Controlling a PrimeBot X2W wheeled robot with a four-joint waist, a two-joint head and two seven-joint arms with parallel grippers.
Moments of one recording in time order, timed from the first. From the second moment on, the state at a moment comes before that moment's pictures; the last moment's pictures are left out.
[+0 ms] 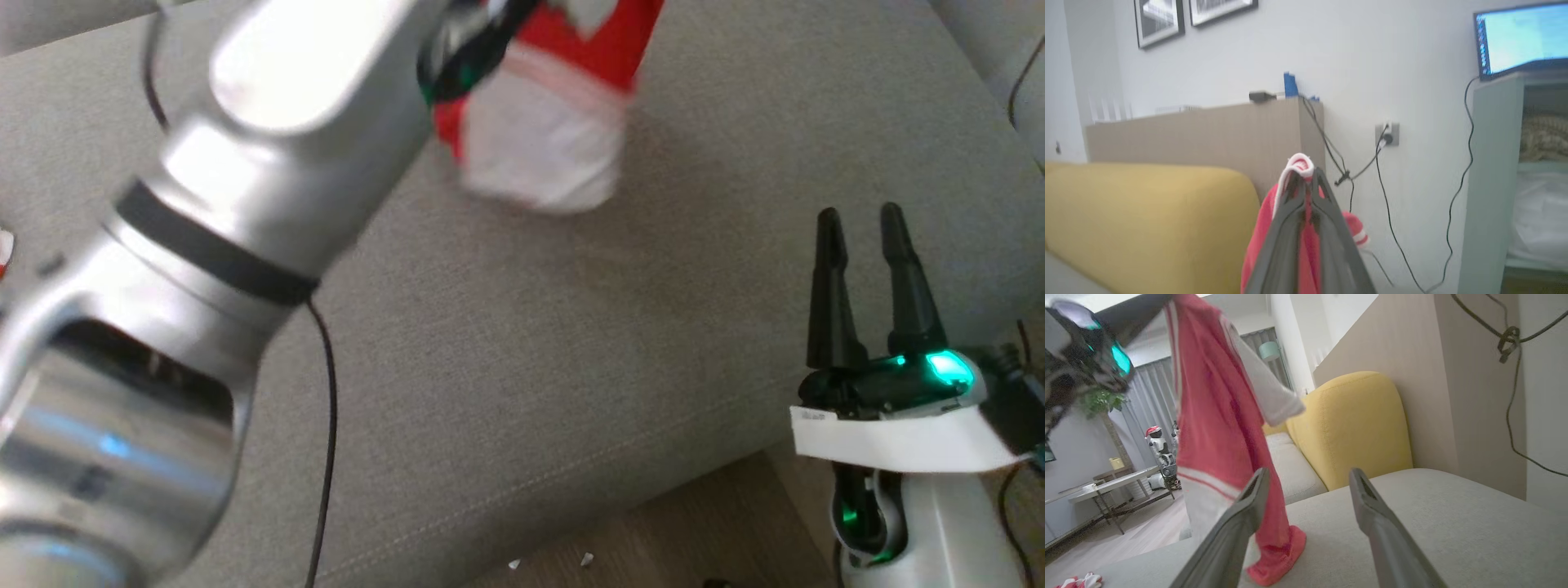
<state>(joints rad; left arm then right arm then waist) -1.36 0.04 -0.90 0.64 -0.73 -0.12 -0.25 -0.10 -0.05 0.19 0.00 0.29 0.12 -0.25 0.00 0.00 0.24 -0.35</state>
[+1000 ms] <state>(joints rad) -0.64 0.49 -0.55 0.45 -0.87 -0.04 -0.26 -0.07 -0.05 0.14 0.00 0.18 0.12 -0.25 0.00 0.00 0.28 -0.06</state>
